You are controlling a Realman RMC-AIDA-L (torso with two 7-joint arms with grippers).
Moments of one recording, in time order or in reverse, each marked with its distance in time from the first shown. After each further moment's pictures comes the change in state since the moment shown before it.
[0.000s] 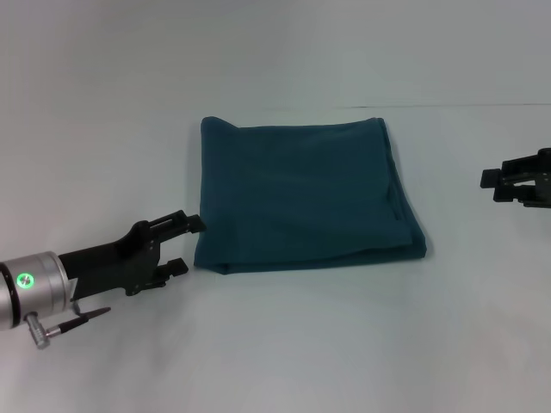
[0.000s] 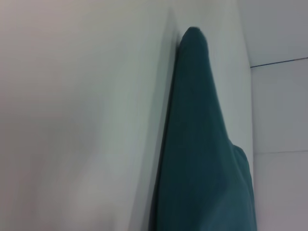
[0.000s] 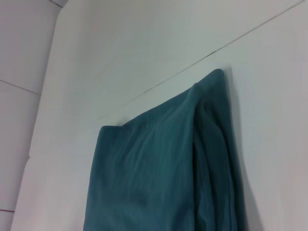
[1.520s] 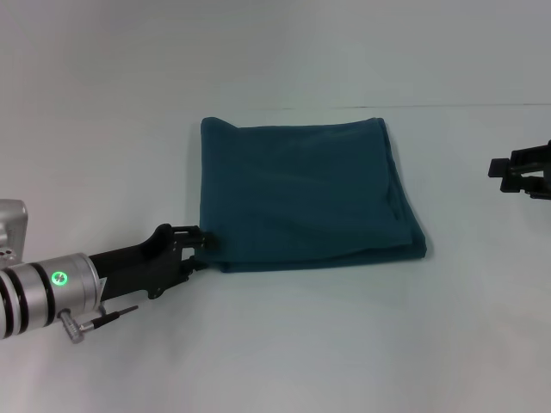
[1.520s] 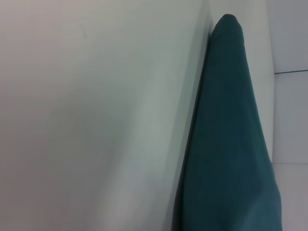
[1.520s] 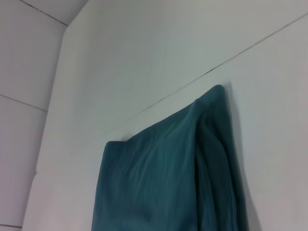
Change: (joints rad) left arm -0.057 -0.012 0.004 -0.104 0.000 -0.124 -0.021; right arm -0.004 -0.002 0.053 0.003 0.001 -0.002 -0.009
